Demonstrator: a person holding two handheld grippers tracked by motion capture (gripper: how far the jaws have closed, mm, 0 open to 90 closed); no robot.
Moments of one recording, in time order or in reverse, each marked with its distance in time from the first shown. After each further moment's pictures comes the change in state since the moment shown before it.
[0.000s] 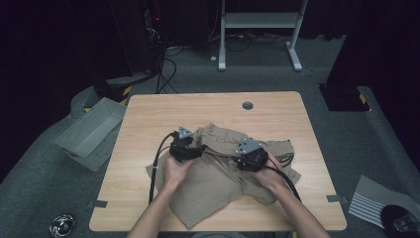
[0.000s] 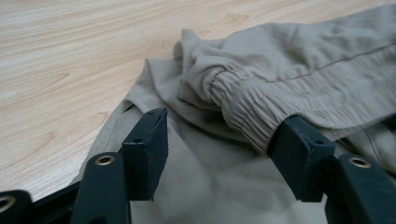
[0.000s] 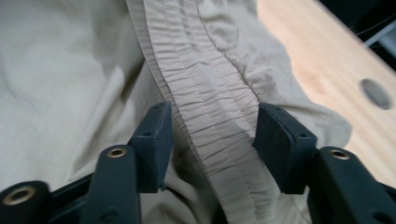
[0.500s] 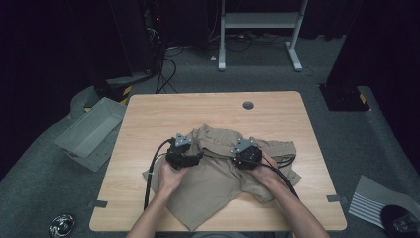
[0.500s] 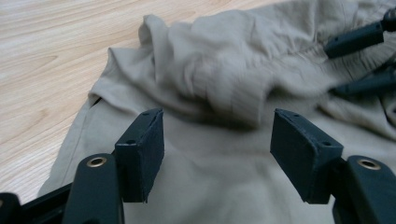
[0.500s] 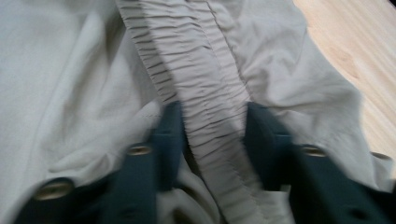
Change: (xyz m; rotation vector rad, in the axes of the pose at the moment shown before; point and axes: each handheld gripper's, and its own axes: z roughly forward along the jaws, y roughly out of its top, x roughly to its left) left arm 0.000 -0.019 -0.012 0.020 -0.023 0.045; right arm -0.006 -0.005 0.029 0.084 0.036 -0.017
